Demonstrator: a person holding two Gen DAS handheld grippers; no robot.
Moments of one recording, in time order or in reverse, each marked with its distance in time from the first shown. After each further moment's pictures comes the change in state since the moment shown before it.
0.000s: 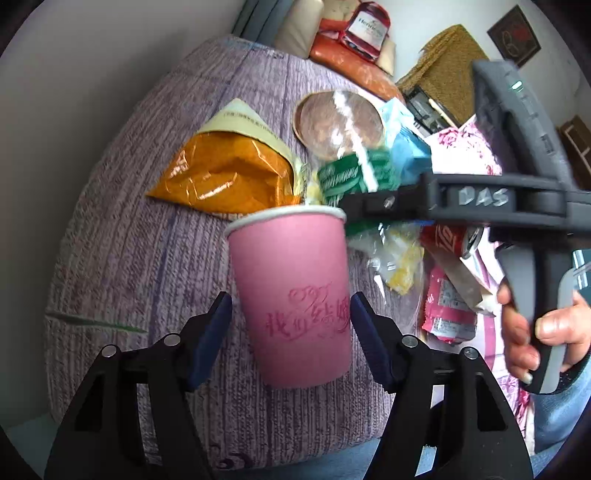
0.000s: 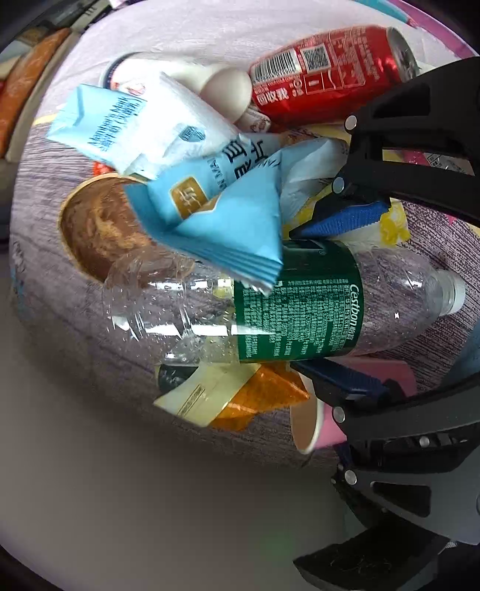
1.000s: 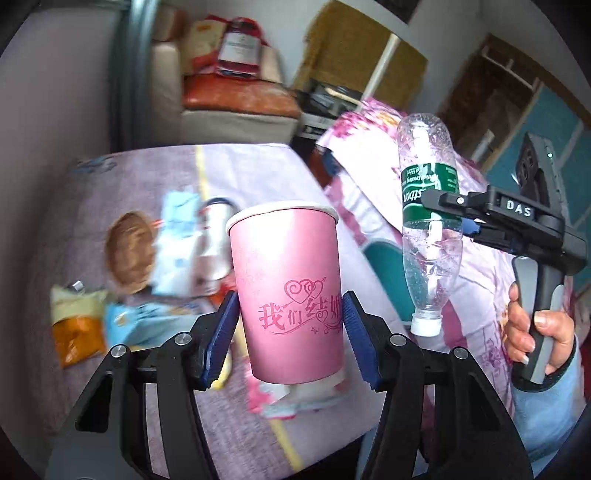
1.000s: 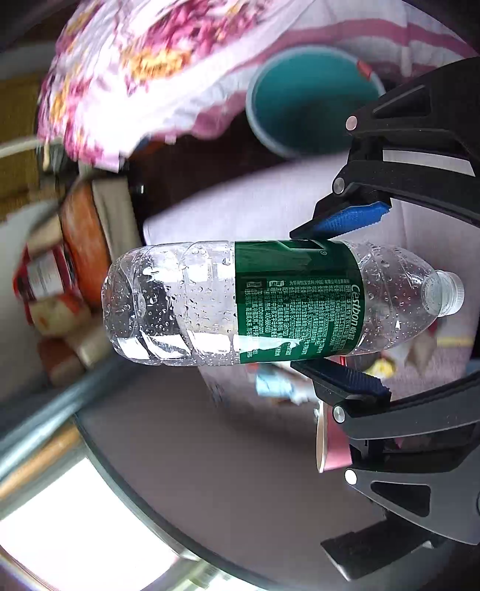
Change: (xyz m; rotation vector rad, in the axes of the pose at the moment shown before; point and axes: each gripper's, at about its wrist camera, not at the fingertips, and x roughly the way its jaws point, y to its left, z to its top) left arm -0.017 -0.222 0.050 0.412 -0.067 -0.124; right arm -0.236 -0.210 -0.150 0.449 -0.546 -0.054
